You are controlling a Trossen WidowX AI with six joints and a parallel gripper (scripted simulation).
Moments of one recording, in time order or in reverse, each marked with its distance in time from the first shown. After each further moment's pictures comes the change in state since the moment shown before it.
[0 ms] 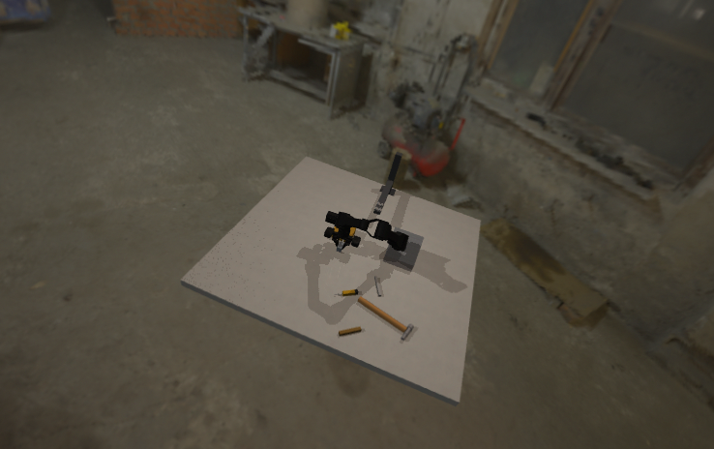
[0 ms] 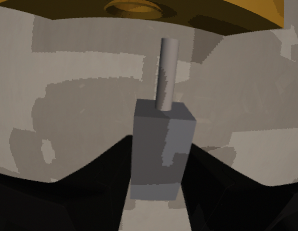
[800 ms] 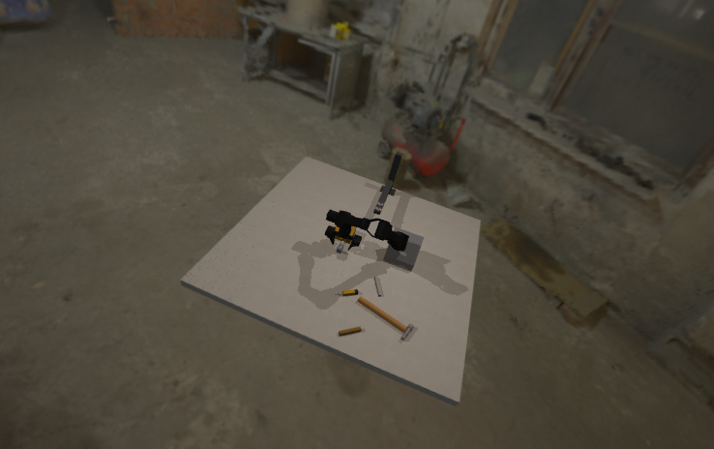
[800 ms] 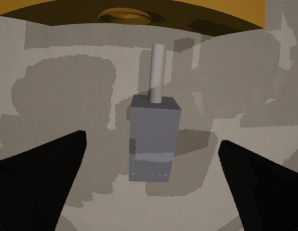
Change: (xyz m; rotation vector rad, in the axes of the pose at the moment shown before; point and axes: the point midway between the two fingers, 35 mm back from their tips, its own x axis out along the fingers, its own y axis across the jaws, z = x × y) arm -0.007 -0.003 0.002 0.017 0.001 -0.007
